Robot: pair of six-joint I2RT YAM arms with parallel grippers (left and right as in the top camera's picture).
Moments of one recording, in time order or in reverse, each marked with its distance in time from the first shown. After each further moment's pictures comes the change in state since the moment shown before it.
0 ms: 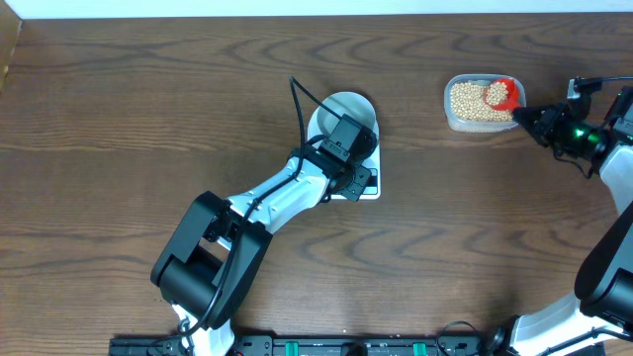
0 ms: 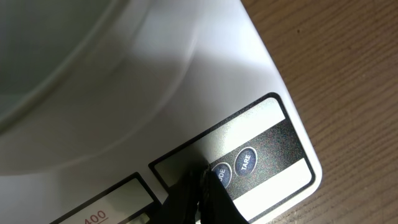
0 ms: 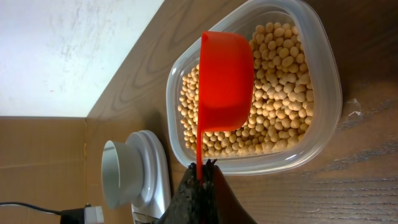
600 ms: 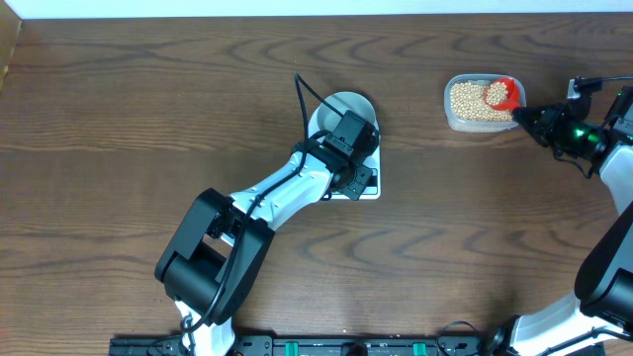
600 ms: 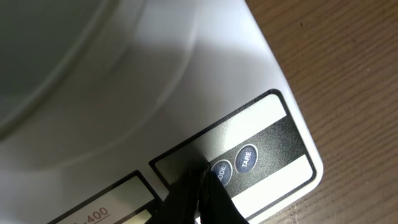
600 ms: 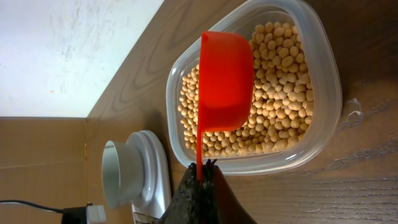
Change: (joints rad) left arm -0.001 0.019 0.056 -0.080 -0.006 0.014; right arm 0.000 0.000 0.000 0.000 0.000 0.003
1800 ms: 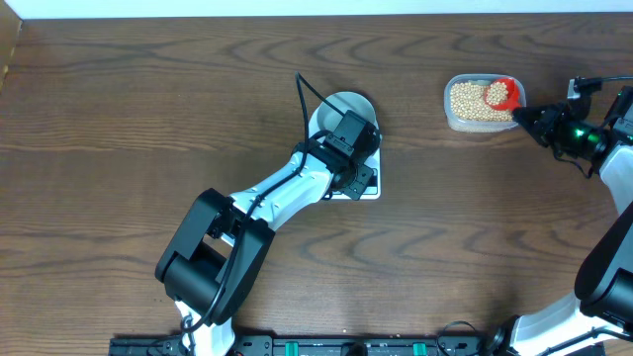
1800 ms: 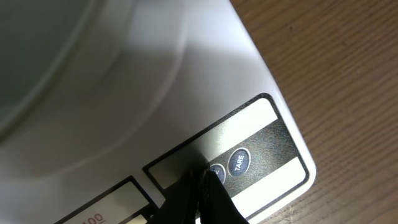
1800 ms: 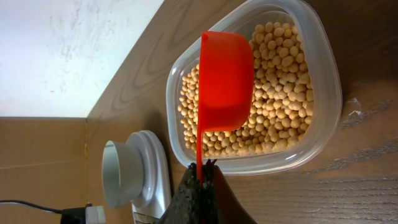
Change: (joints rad) left arm -0.001 0.000 0.000 0.013 0.001 0.011; right arm 0.000 0.000 0.000 0.000 0.000 0.000
